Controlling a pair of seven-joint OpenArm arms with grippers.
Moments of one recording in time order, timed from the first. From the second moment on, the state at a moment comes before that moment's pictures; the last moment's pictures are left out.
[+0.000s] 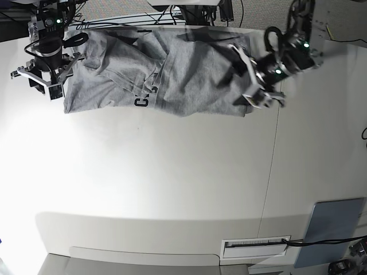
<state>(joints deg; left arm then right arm) 20.8 -21.5 1.8 115.1 -26.3 -33.8 37.6 -35.5 25.3 11.9 128.8 -8.2 1.8 -54.5</state>
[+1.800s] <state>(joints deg) 21.8 -21.4 -2.6 102.4 -31.0 -36.2 37.6 -33.9 25.1 35.7 102.4 46.8 24.7 -56.3</state>
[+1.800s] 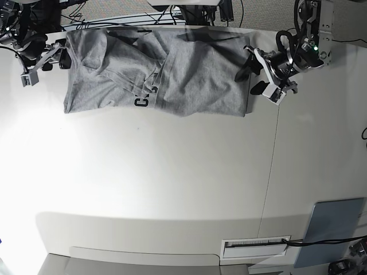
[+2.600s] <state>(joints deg) 21.8 -21.2 -2.6 102.4 -31.0 -36.2 37.6 -22.8 24.7 22.7 87.8 60.4 29.1 -63.7</state>
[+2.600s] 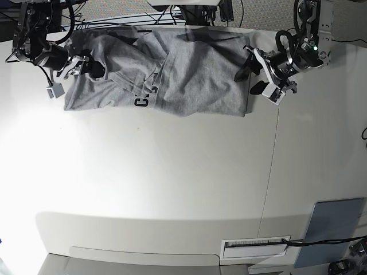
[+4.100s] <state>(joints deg) 21.9 -21.2 -2.6 102.4 -29.5 -34.1 40.2 -21.7 4.8 -18.2 123.9 21.5 15.1 -59.0</state>
